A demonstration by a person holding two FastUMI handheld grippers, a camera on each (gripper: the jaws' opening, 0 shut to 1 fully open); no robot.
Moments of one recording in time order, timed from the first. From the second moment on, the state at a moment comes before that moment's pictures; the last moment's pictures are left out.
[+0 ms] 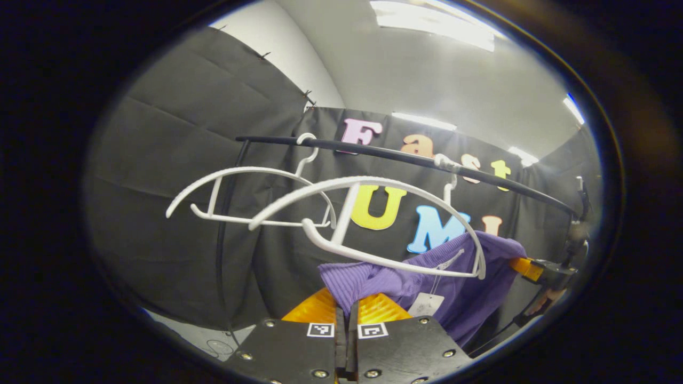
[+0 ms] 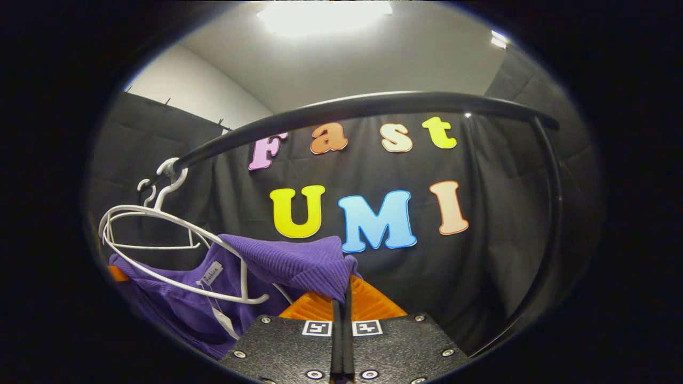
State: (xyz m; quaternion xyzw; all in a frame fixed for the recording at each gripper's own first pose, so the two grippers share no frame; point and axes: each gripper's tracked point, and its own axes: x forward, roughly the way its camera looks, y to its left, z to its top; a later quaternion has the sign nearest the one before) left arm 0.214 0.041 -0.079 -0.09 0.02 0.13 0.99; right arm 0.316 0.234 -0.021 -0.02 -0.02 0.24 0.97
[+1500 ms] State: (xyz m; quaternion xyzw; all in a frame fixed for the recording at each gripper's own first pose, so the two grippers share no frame) left arm 0.158 0.008 -0.119 -0.07 0.11 0.03 0.99; right arm 0.189 0.165 -0.080 -0.06 0.07 0.16 0.98
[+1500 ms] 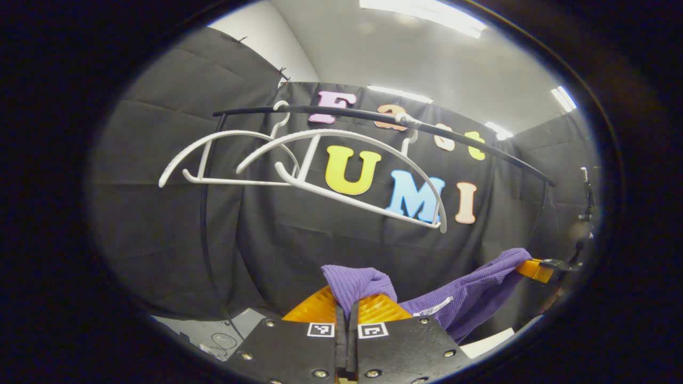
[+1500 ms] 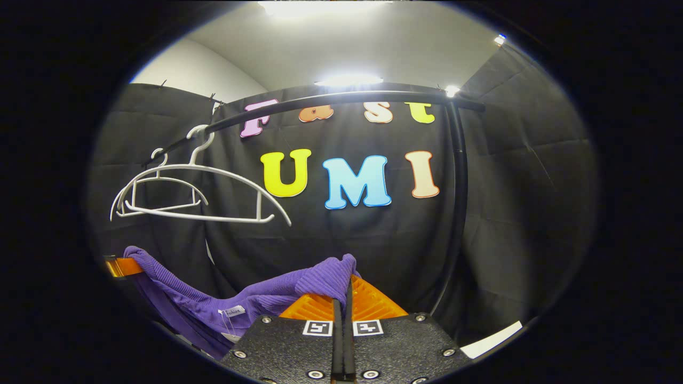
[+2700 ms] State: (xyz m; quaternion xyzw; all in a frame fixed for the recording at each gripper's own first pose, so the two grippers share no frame) left arm 0.009 0.012 -0.304 -0.04 0.34 -0.03 0.94; right arm 0.012 0.160 -0.257 -0.05 0.29 0.19 0.94
